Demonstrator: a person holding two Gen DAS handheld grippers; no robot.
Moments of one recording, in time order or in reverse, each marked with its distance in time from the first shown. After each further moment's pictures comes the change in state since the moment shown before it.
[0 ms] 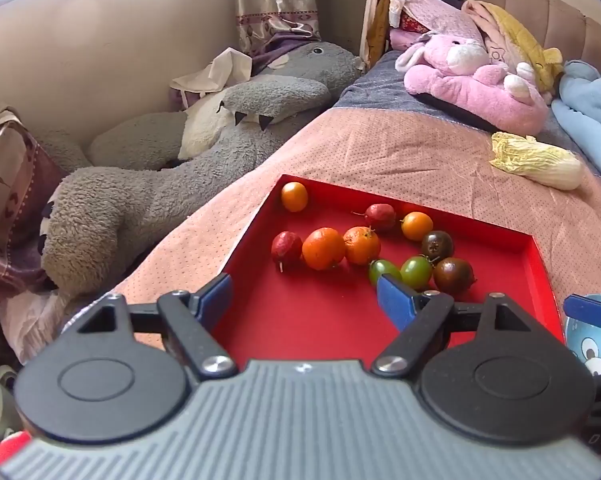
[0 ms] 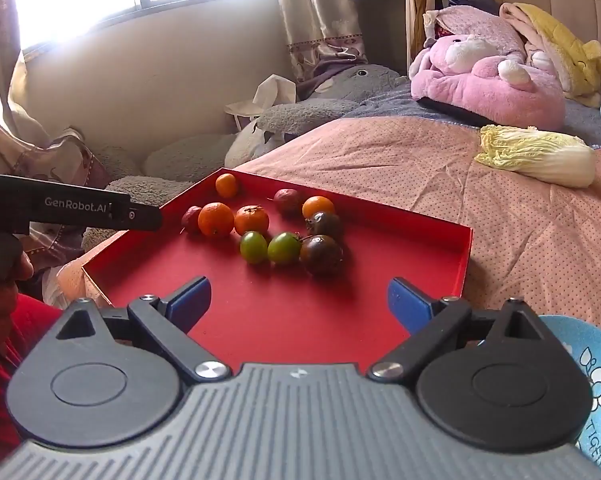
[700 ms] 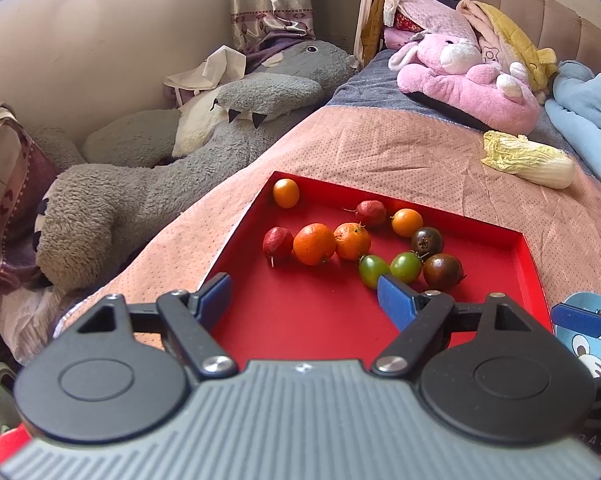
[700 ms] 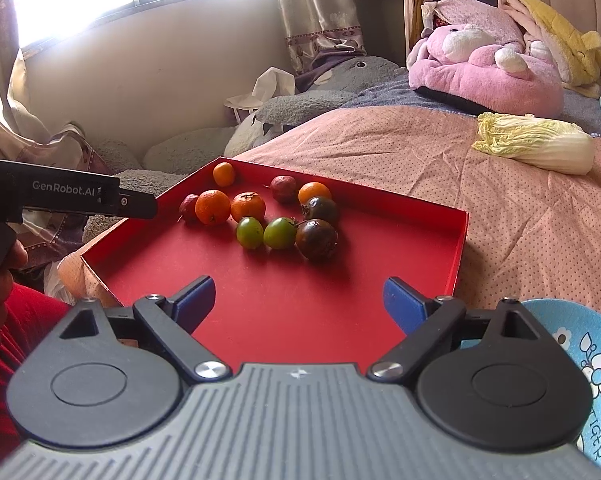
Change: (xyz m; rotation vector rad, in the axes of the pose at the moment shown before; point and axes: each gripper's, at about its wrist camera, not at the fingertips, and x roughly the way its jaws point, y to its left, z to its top) left arm -0.003 -0.003 -0.001 -0.004 0.001 0.001; right arm -0.001 -0.006 -0.004 0.014 0.019 -0.005
